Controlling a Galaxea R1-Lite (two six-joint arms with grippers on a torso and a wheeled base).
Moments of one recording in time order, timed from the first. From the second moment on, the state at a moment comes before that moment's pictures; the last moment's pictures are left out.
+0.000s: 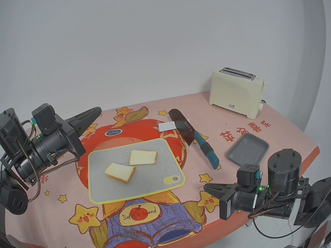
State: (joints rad) left arm -0.29 1.51 -0.43 -1.23 -0.36 -0.13; right arm 0.85 1.67 -0.44 -0.80 -0.09 0.19
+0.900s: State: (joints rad) left arm -0.29 1.51 -0.41 -1.23 -0.36 -0.13; right arm 0.98 1.83 -0.24 -1.13 -0.23 0.12
